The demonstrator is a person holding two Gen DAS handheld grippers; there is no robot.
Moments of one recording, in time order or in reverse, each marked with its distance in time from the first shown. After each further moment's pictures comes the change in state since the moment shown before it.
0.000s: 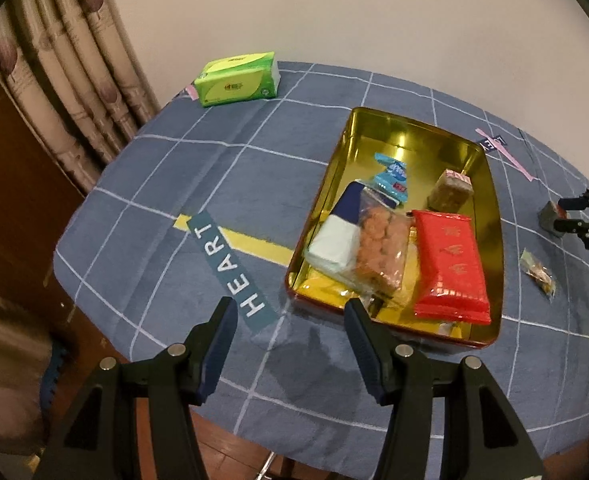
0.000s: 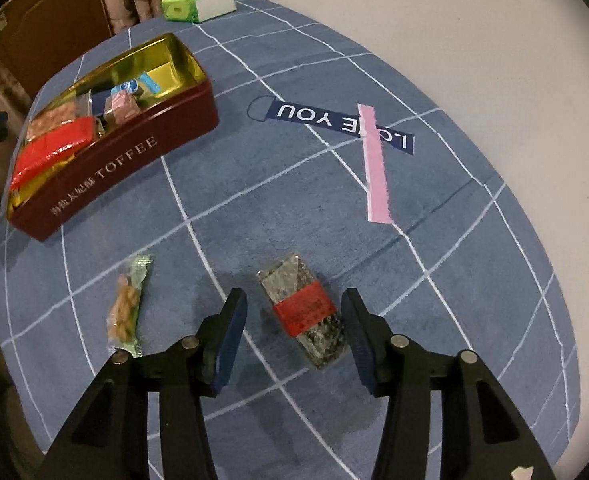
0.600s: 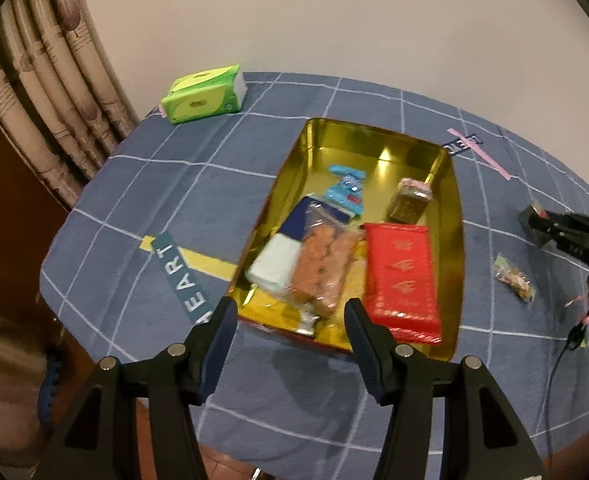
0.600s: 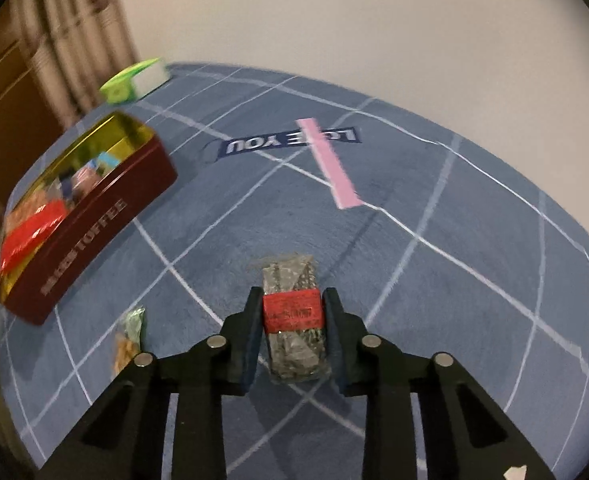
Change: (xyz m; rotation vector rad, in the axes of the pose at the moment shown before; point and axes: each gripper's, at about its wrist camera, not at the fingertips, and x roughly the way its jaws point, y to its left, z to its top) left arm -0.004 -0.041 0.012 0.042 -0.021 -0.041; right arm -0.001 -0.001 -0.035 0.355 -0.226 -0.063
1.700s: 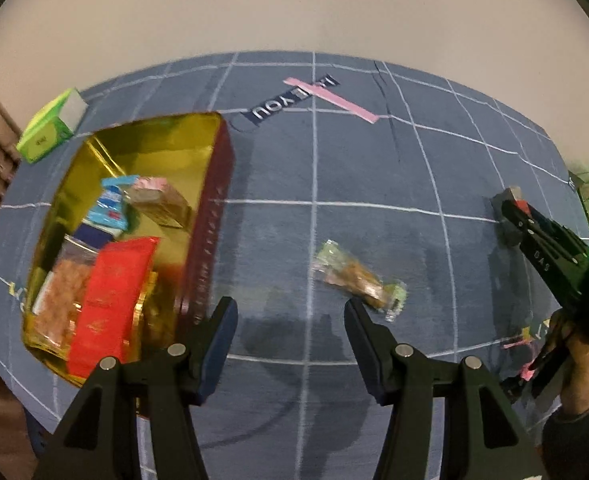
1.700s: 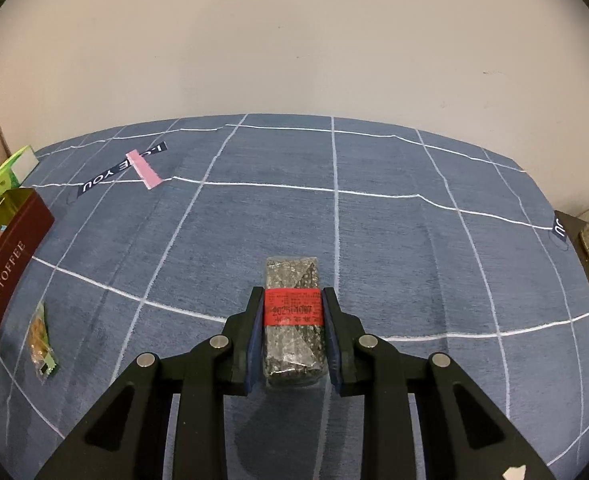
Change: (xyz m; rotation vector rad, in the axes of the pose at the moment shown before) left arm 0.041 -0.185 0.010 0.189 0.121 -0.185; right arm -0.056 -0.057 -0.090 0.381 -0.146 -0.385
